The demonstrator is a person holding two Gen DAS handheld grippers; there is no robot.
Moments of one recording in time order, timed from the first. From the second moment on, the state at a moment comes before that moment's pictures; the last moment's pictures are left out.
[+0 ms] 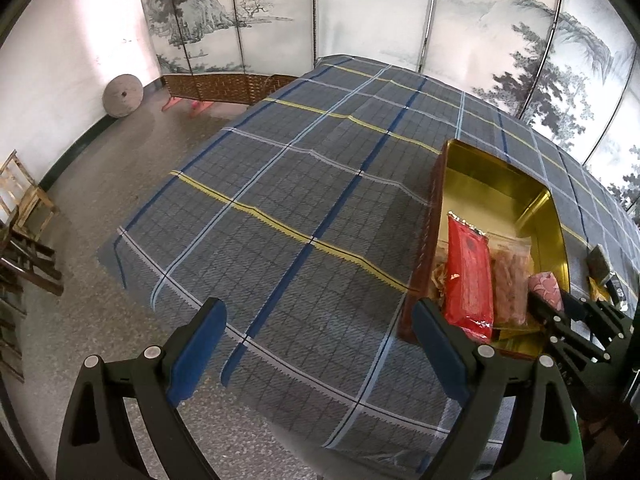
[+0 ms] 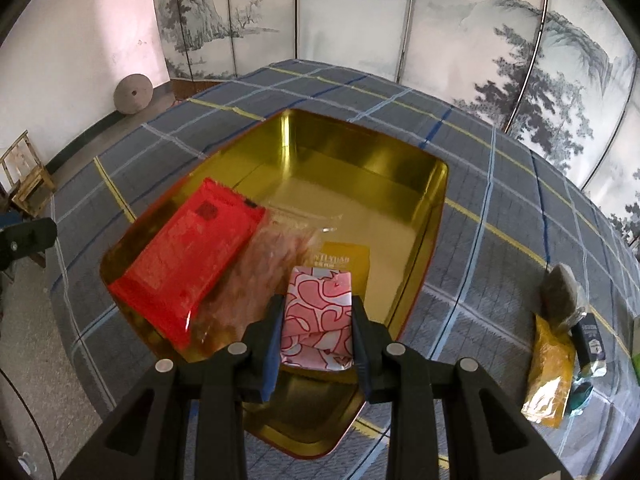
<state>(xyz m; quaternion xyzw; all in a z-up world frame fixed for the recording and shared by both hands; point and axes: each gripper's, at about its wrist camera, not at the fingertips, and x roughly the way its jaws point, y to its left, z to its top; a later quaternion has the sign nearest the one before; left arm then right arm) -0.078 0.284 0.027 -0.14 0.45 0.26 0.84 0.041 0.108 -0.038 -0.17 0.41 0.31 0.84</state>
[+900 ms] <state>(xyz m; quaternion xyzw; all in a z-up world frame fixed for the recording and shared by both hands) -0.051 0.238 0.041 -0.11 0.45 0.23 0.86 0.049 0.061 0.004 -0.13 0.37 0.30 0.87</state>
